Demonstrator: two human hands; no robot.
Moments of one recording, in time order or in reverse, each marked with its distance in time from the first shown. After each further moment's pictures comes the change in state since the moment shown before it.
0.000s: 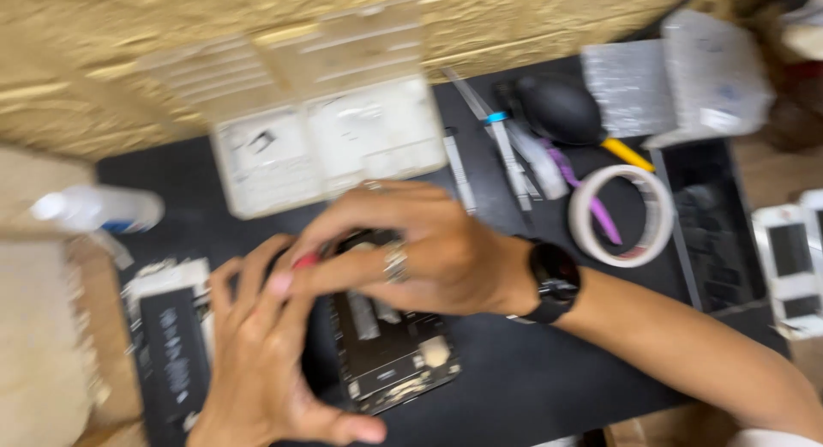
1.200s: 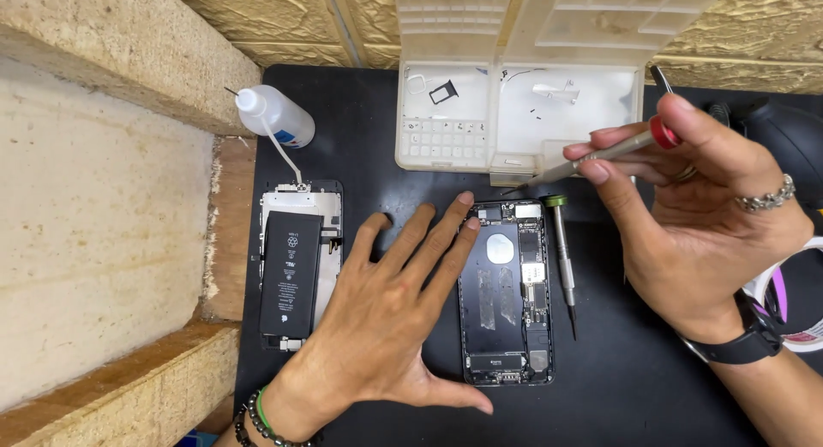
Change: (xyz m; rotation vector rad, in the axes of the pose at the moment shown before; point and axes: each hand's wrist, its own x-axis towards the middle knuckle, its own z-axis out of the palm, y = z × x) left_hand -0.009 -0.003 -0.016 0.169 -0.156 -0.019; right_hand -0.031 0.013 0.006 -0.201 0.287 0.416
